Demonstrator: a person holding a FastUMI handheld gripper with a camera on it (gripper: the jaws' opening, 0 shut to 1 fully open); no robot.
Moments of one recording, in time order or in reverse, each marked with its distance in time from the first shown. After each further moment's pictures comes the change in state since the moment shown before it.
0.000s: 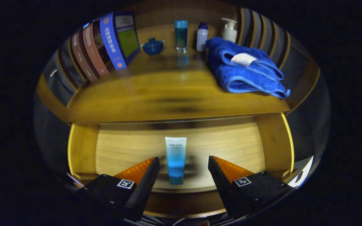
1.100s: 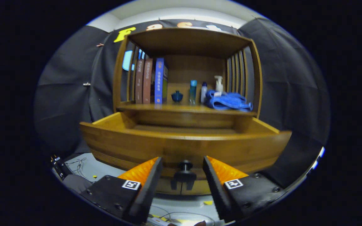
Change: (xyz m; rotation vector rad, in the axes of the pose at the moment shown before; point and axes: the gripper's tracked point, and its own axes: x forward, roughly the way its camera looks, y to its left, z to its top) arm -0.126 0.024 -0.101 -0.092 -0.930 0.086
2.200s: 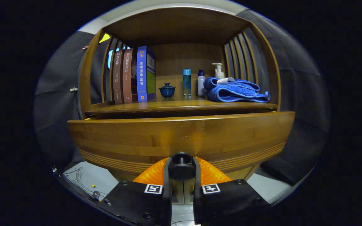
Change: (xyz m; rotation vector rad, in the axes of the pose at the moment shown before) arm 0.123 -0.025 -0.048 0.140 0.087 -0.076
